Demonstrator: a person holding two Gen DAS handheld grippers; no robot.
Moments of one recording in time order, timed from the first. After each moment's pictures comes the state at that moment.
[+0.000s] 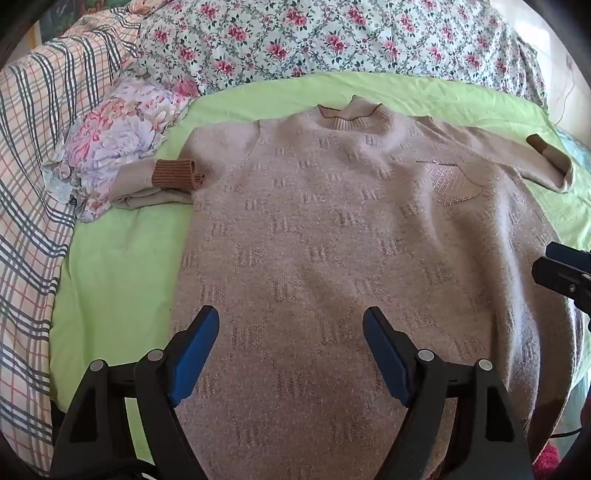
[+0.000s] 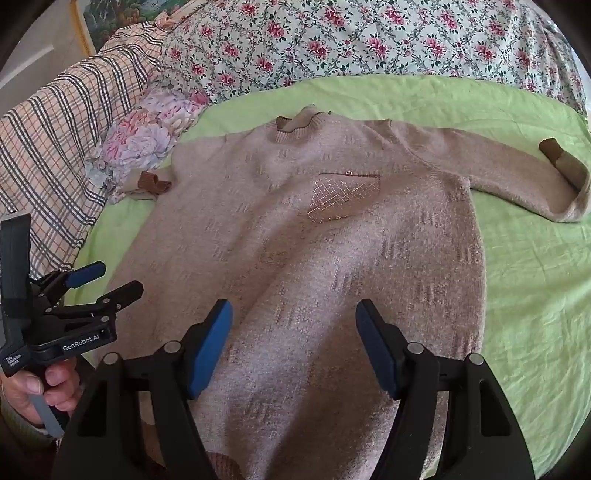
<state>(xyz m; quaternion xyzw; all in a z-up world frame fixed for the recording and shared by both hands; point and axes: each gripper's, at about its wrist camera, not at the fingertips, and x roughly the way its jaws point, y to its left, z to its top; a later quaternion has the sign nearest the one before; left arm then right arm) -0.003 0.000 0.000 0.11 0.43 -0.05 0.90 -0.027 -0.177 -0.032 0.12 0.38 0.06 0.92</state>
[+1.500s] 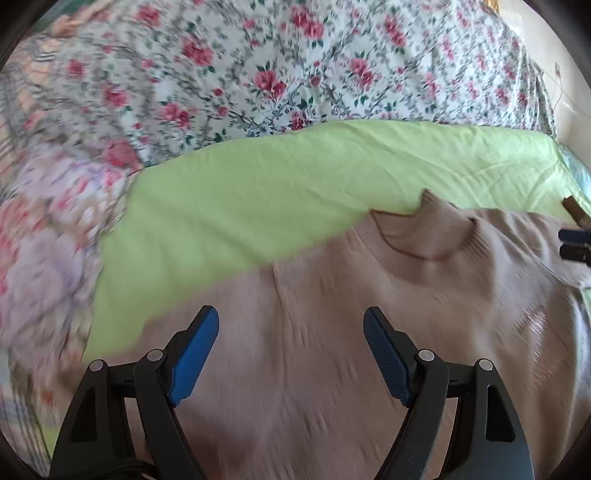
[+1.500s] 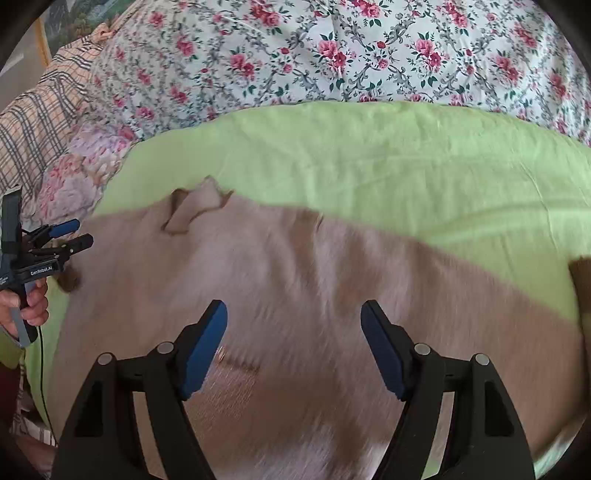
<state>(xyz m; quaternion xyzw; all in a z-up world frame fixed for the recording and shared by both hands) 0.319 0.012 0.021 0.13 0.41 -0.16 0.89 0.195 -0.311 -0.018 0.10 0.40 0.03 0.91</state>
